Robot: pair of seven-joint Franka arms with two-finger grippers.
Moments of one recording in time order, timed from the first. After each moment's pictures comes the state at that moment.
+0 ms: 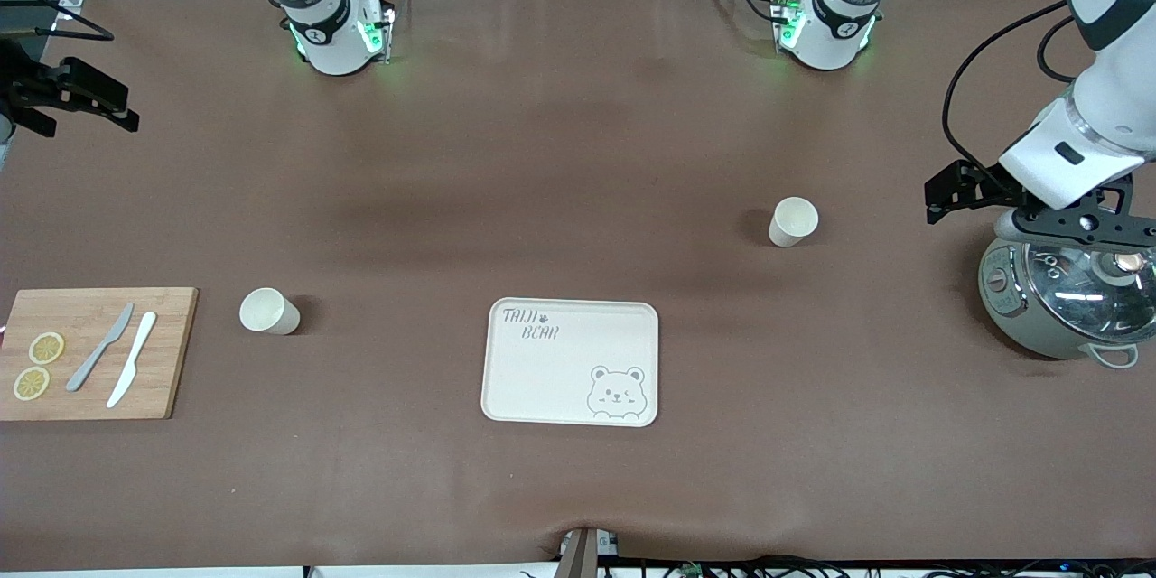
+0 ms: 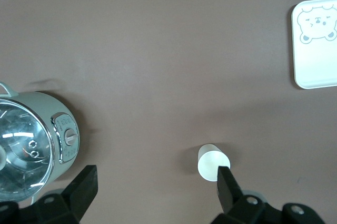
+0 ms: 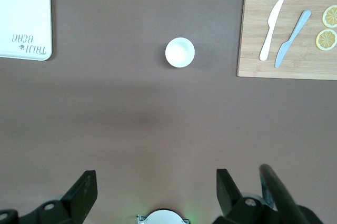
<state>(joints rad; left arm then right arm) -0.03 0.08 -0.10 -1.60 0.03 1.73 0.03 -0.04 -0.04 0.01 -1.50 0.02 1.38 -0.07</state>
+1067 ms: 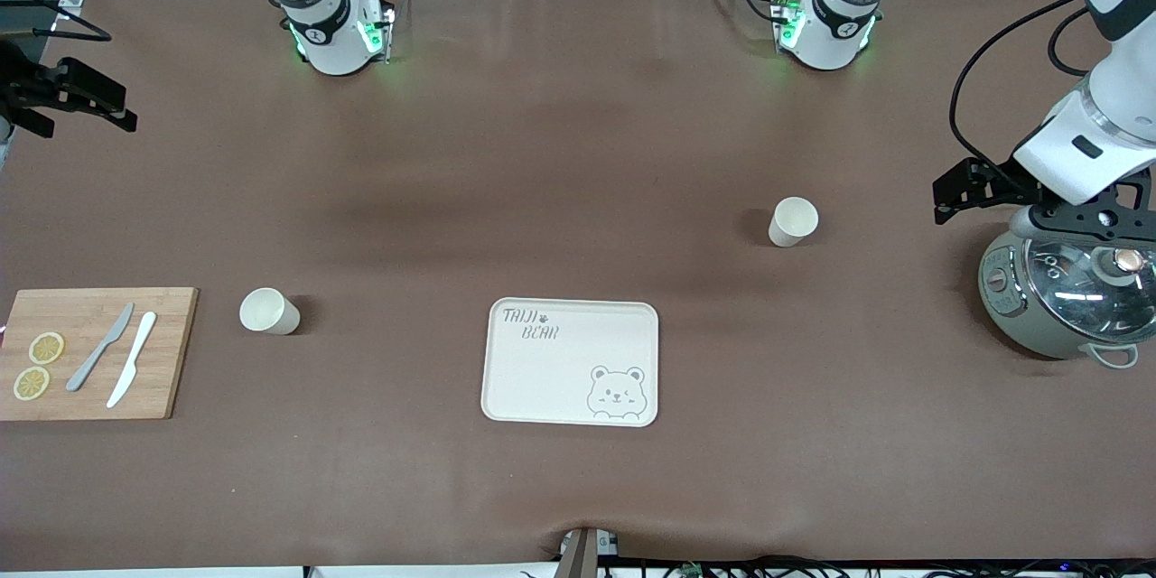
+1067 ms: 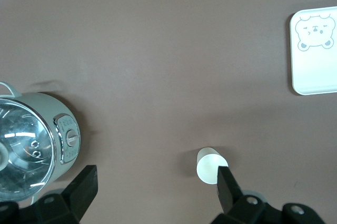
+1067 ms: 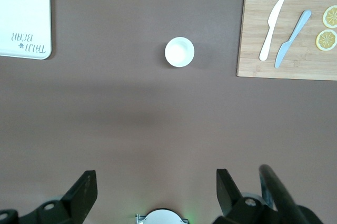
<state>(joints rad) -0.03 0.08 -0.10 -1.58 0.03 1.73 0.02 -0.04 -0.04 0.01 -1.50 0.02 1.38 -0.08</state>
